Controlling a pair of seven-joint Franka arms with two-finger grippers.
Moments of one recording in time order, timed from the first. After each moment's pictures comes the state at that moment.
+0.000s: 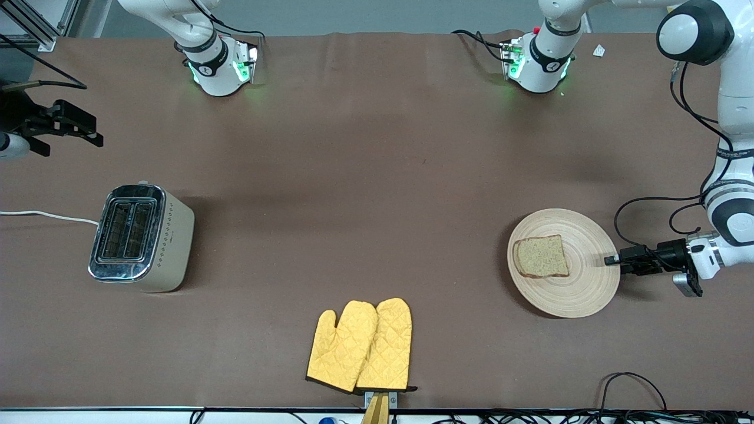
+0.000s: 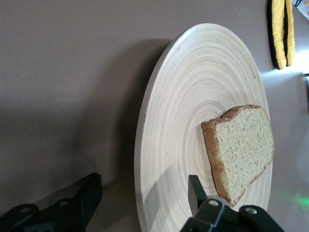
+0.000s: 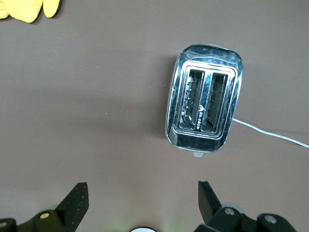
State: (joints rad) left arm 0.47 0.89 -0.11 -1.44 -0.71 1.92 0.98; right arm 0.08 0.02 -0.09 -1.46 0.05 1.41 -0.15
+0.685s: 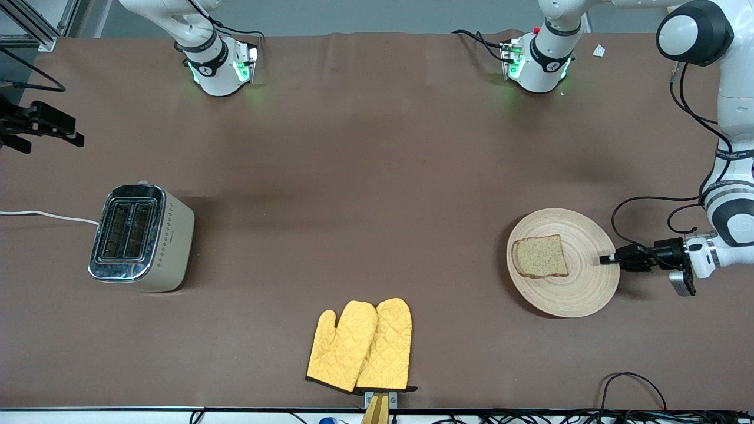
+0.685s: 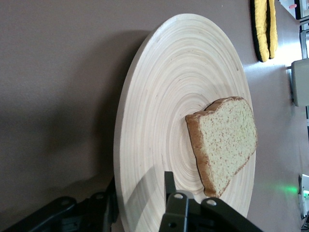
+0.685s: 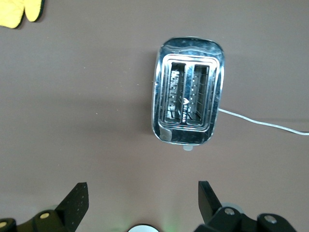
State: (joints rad) left arm 0.47 0.89 -0.11 -1.44 -0.71 1.85 0.99; right arm 0.00 0.02 -0.09 -1.46 0.04 1.40 -0.15
